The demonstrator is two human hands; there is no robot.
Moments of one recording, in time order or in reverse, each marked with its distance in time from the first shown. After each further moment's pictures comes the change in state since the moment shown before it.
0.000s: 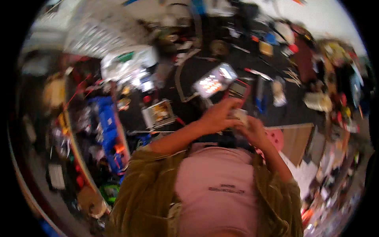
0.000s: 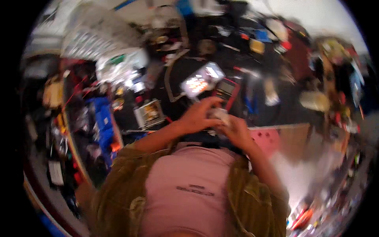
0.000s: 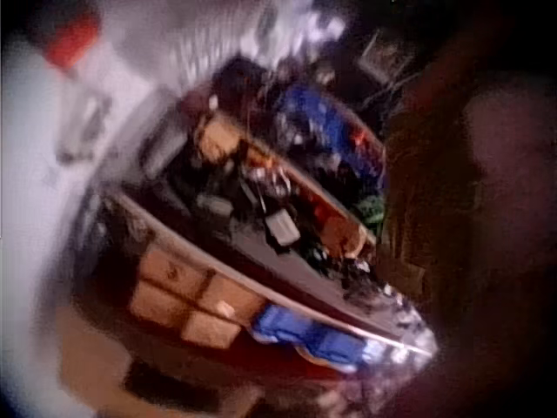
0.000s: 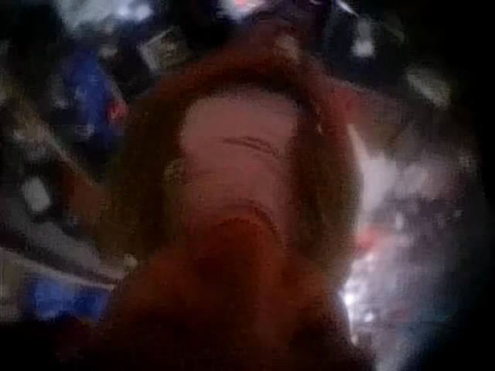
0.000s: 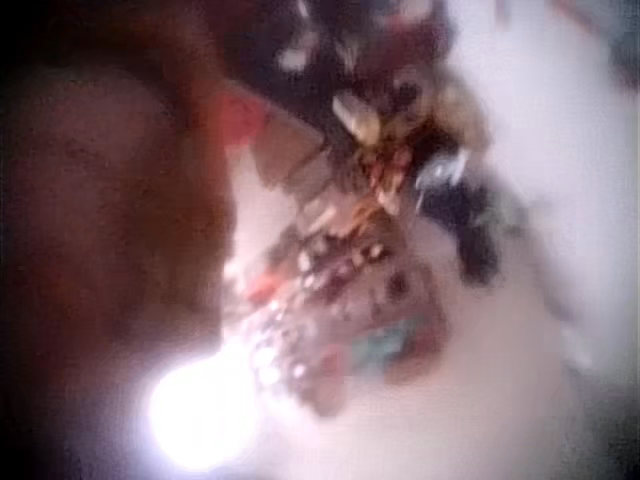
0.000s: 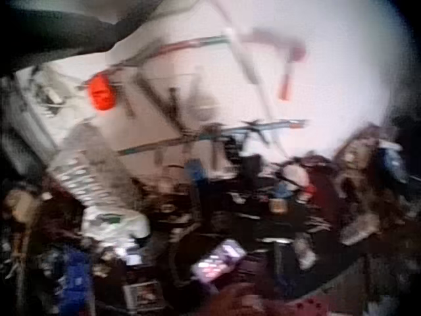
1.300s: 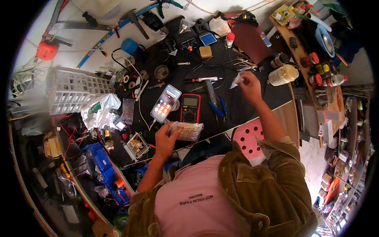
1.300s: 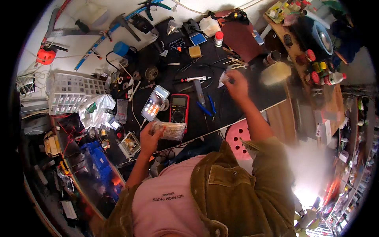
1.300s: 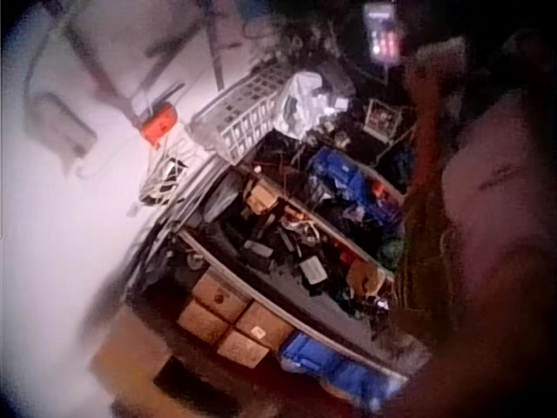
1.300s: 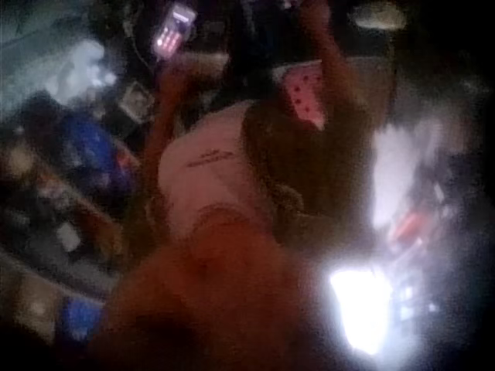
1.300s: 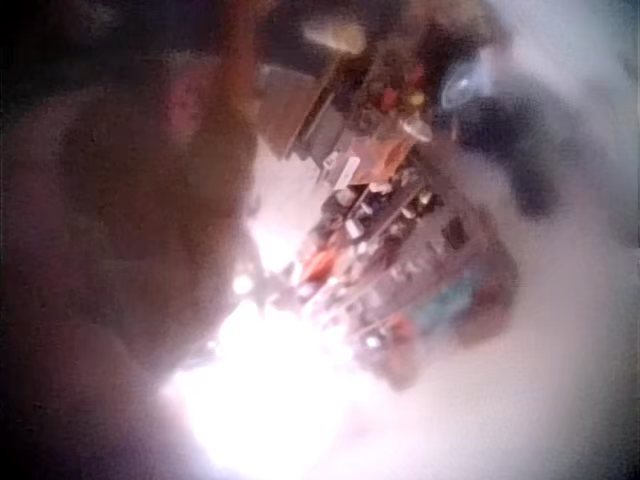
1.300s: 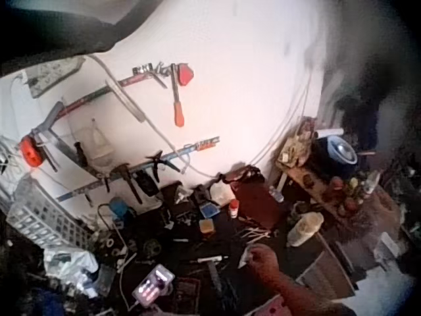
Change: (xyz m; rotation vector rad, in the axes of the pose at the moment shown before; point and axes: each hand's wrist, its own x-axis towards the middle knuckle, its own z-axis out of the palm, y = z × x) left_hand -0.013 0.006 0.040 -0.134 0.358 -0.279; right_hand 0.054 0.126 -0.201 -0.301 0.870 -0.410
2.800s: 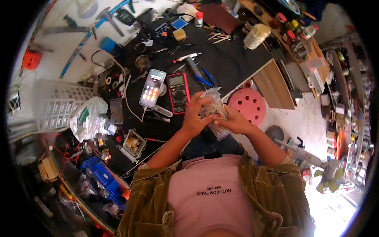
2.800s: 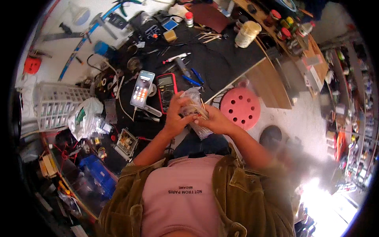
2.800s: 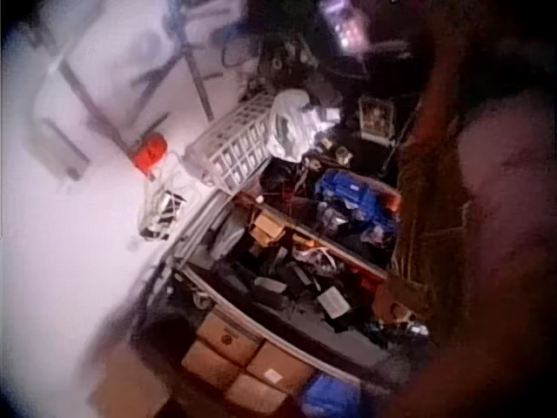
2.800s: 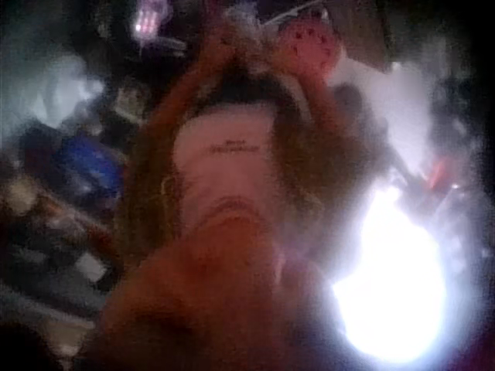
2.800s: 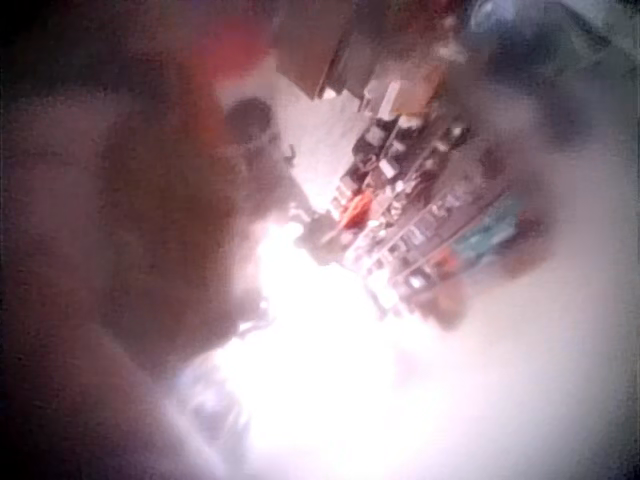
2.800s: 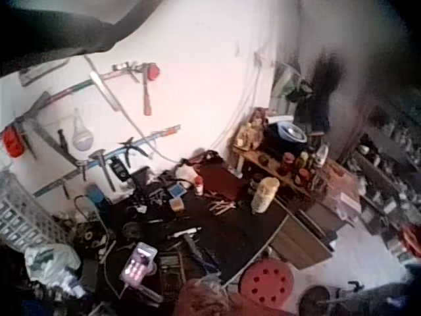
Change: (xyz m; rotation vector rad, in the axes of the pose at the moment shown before) left_hand -0.028 -0.019 0.059 0.002 -0.487 0.648; right_hand -0.202 -0.198 -0.013 0.573 -0.541 0.548
